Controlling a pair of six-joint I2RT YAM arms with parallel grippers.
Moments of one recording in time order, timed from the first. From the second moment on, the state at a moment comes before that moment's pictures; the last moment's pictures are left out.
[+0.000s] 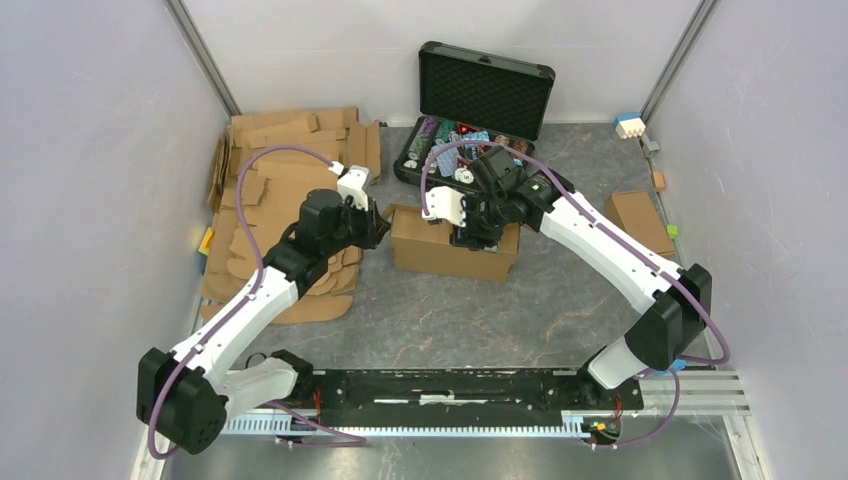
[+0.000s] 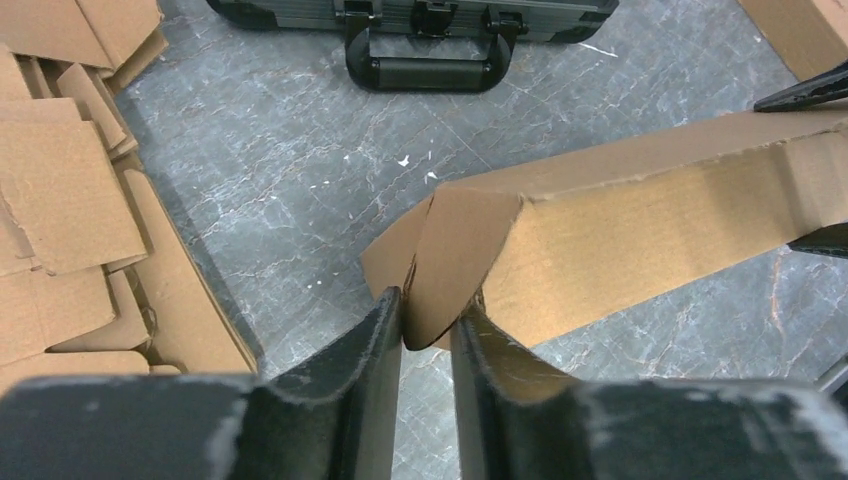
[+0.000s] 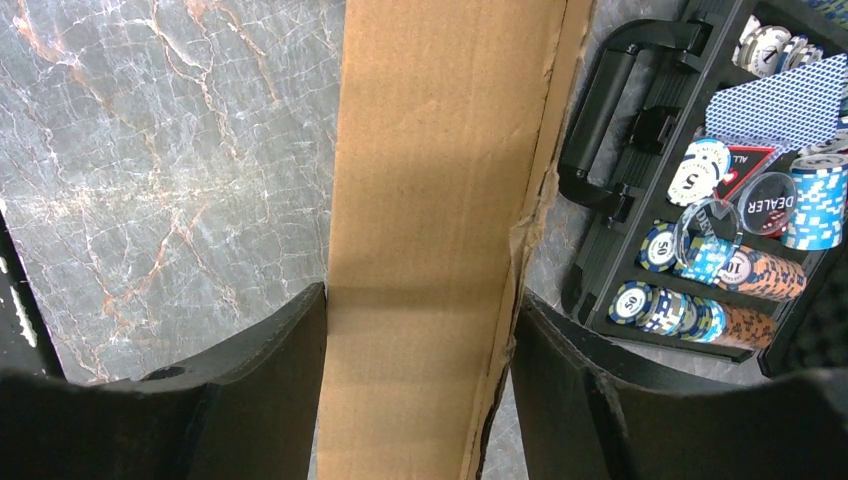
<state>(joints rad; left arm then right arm) -0.47 1.08 0.81 -0.17 0.14 -0.20 0.69 1.55 1.50 -0.95 -0.25 -0.85</state>
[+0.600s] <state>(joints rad) -0.52 1.09 0.86 -0.25 0.08 -0.20 0.69 1.56 1.51 -0.97 -0.25 -0.85</state>
